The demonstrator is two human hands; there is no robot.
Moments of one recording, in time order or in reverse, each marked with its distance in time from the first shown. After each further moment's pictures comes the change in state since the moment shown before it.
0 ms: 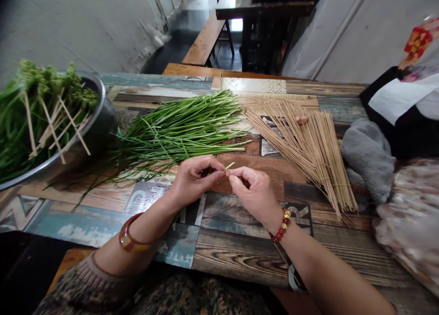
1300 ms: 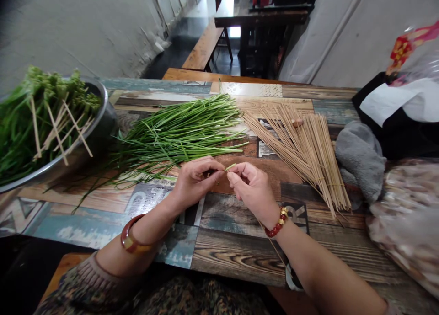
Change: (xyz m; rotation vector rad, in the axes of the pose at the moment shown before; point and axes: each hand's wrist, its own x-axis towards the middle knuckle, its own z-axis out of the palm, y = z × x) left_hand -0.001 -0.001 0.004 0.103 0.042 0.136; right_hand 0.003 0.007 0.003 0.468 -0.051 0.185
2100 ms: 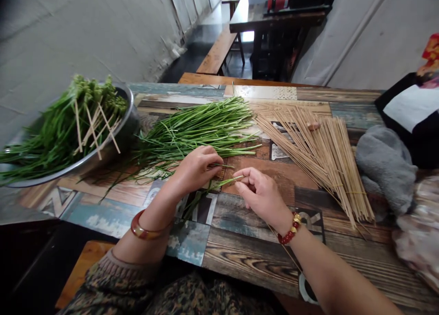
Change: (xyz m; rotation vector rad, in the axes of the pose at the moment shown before) left_hand 0.006 -0.022 -0.037 0.511 -0.258 -0.013; right_hand -0.006 0.004 -0.001 -0.249 -0.202 -0.003
